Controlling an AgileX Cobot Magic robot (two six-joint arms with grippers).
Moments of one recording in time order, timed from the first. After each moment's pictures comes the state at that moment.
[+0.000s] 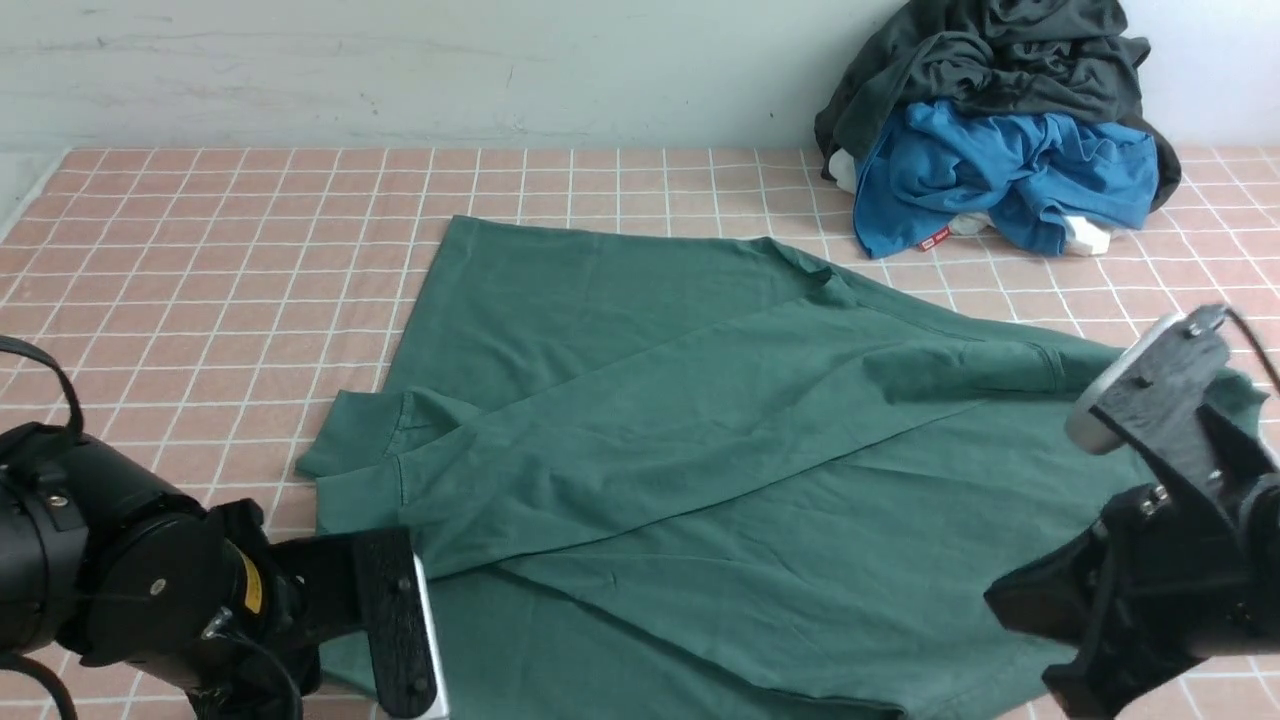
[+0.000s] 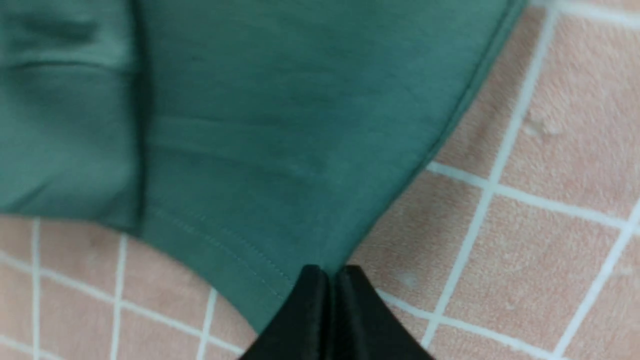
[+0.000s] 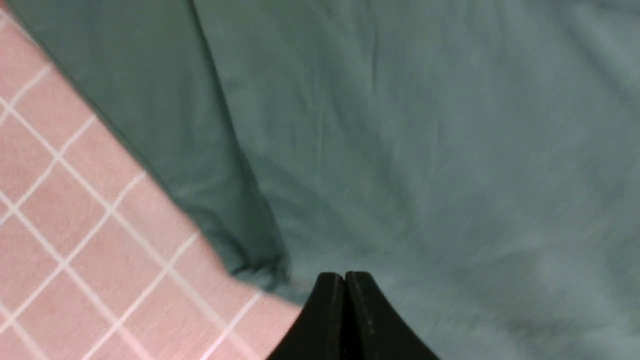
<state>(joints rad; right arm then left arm) 0.31 1.11 -0.68 0.51 0.74 -0.71 -0.39 1.38 -0.64 0.15 0.62 0.71</state>
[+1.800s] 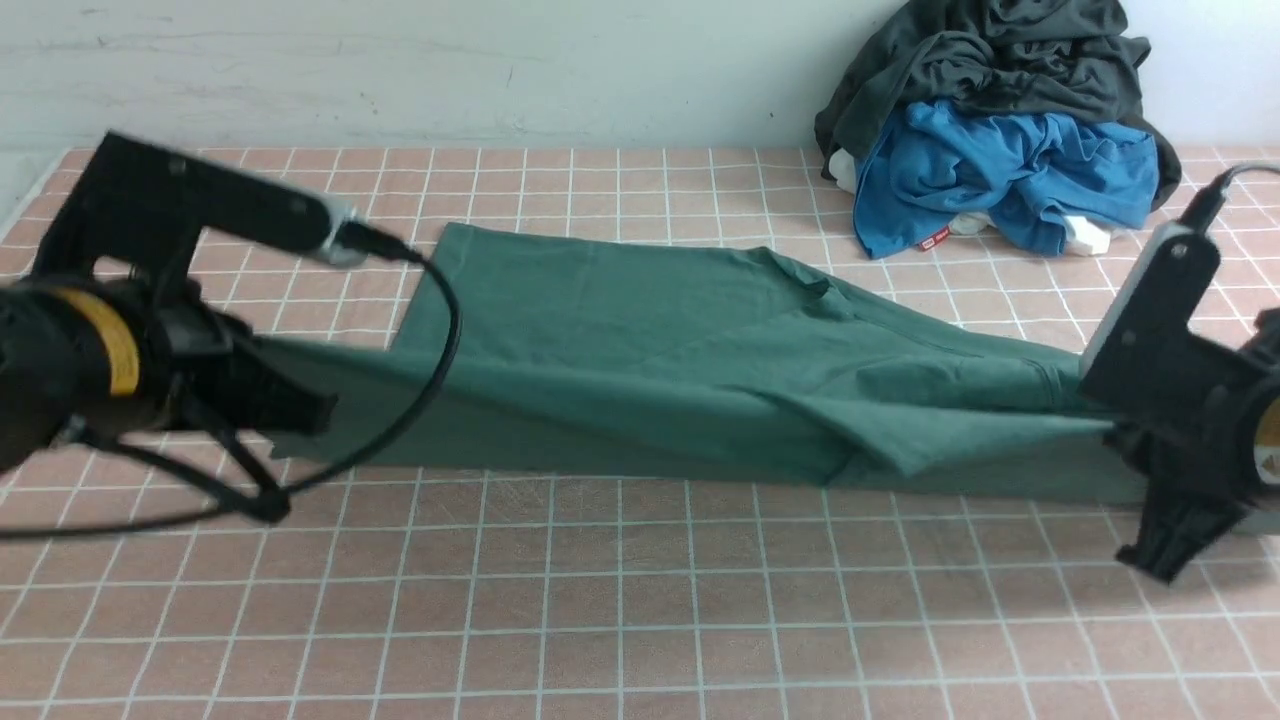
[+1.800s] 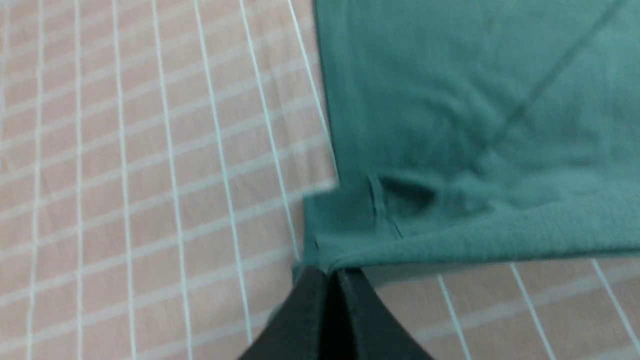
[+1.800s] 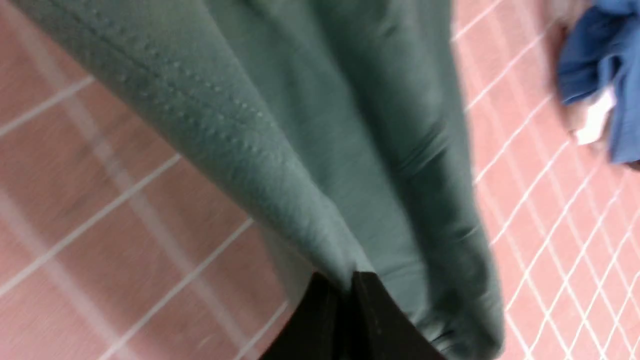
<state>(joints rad) 0.22 1.35 -0.75 -0.56 0.37 -0.21 -0.34 1.25 -0.93 0.54 0.52 -0.39</state>
